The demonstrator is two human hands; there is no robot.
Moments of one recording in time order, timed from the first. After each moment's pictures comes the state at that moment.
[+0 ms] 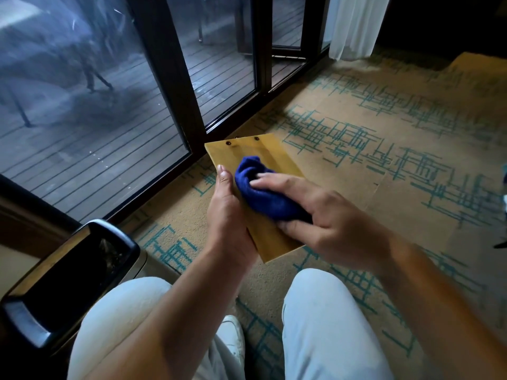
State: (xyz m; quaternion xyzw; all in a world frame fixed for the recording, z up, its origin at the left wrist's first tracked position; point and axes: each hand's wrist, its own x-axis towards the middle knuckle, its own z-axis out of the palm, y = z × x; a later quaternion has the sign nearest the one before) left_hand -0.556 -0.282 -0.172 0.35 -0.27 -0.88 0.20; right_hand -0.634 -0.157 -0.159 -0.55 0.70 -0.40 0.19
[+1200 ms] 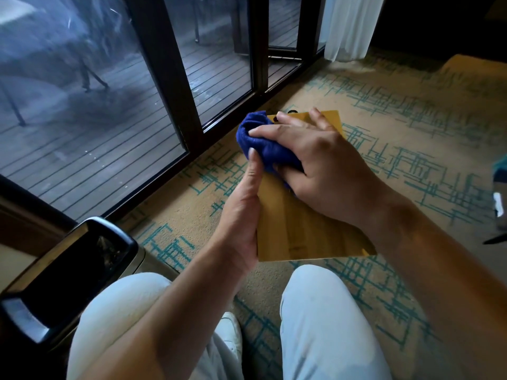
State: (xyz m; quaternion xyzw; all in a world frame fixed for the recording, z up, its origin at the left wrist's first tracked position) left_hand -0.548 -0.271 -0.165 0.17 -0.36 -0.91 0.08; right_hand -0.650 -0.183 -0.125 -0.55 0.78 -0.30 -0.06
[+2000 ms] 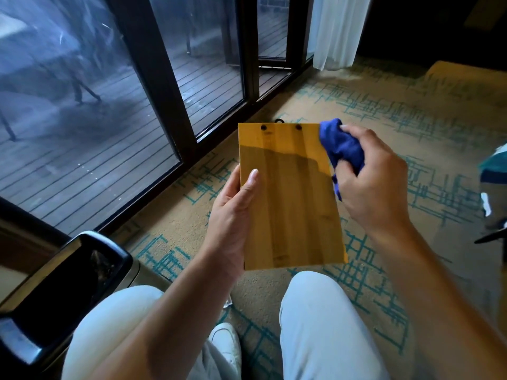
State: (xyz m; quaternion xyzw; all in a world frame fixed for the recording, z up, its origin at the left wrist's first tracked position) left_hand -0.543 -0.279 -0.168 0.20 -0.47 -0.84 0.18; right_hand -0.673 -0.137 -0.155 -0.25 0.85 -0.44 -0.17
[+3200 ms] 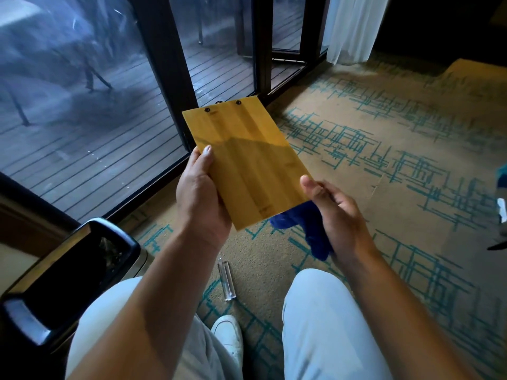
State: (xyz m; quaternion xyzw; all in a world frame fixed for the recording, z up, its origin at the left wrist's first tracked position) left_hand -0.541 -0.322 -0.150 0.31 -0.39 -0.82 0.28; right_hand -0.625 -0.165 -0.194 -0.11 0.65 -0.71 0.25
